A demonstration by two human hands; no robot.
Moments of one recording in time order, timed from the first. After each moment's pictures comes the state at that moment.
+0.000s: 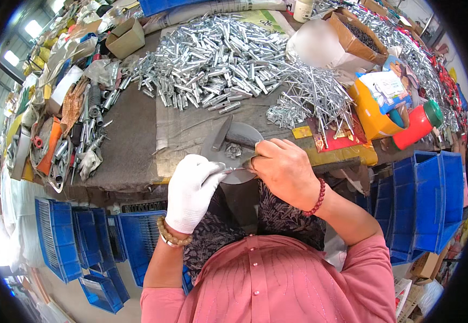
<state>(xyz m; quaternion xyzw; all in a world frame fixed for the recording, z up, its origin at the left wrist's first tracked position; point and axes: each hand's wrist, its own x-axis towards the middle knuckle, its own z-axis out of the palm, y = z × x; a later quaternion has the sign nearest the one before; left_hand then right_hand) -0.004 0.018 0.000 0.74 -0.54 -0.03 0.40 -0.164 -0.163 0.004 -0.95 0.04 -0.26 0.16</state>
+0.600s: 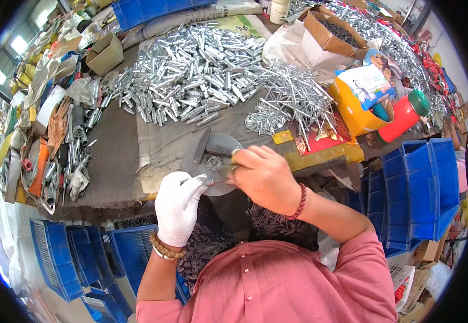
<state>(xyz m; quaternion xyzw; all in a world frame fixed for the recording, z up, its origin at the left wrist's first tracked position) -0.010 0.018 -0.010 0.75 -0.55 0.03 0.38 -0.162 -0.165 -0.003 -0.93 0.02 -0.33 0.16</state>
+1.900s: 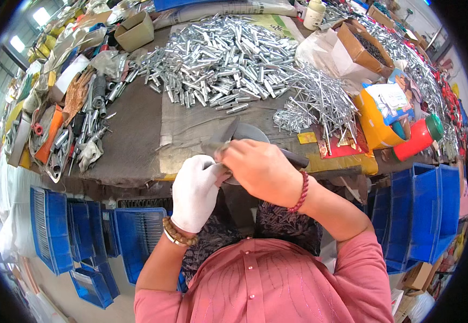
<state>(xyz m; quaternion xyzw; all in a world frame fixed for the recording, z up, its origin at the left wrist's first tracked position) -0.008 0.014 -0.017 0.76 -0.55 0.09 0.33 -0.120 -0.153 0.019 -0.96 -0.06 -0.21 0.19</state>
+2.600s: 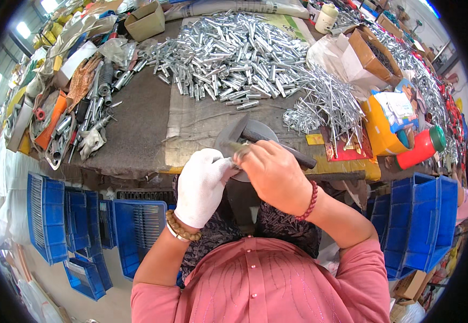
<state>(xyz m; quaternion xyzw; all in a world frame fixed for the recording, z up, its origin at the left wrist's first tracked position) -0.009 0.016 -0.019 0.76 -0.54 0.06 0.35 -0.131 -0.145 0.011 -0.95 -0.07 -0.27 0.15</state>
